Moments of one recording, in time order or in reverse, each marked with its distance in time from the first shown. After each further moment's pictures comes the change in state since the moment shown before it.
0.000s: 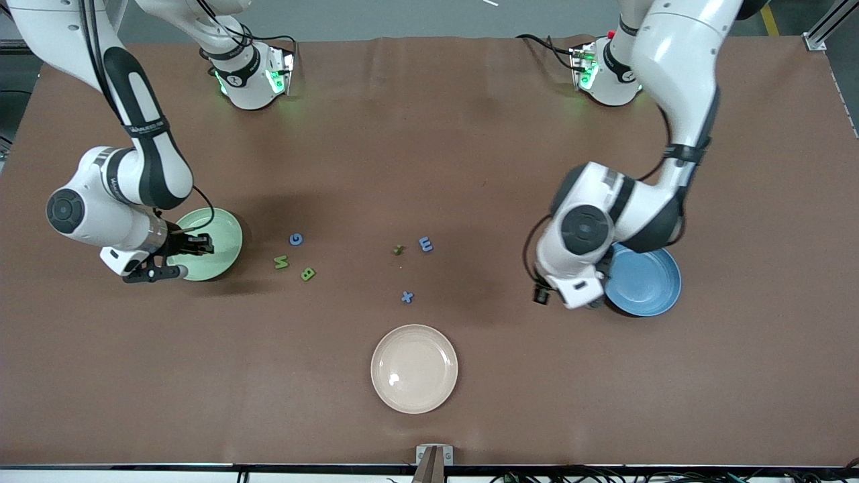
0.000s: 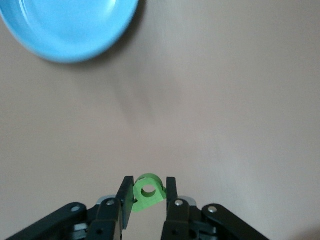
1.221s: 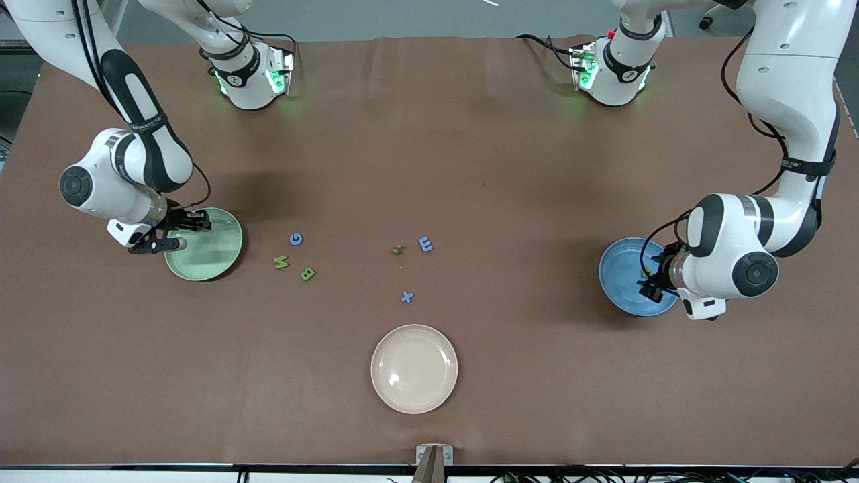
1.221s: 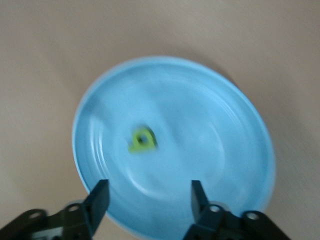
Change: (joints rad) left arm 0.397 -0.026 -0.072 -0.176 -0.020 -0.040 0.524; right arm -0.072 -0.036 0.007 -0.227 0.000 0.160 -0.071
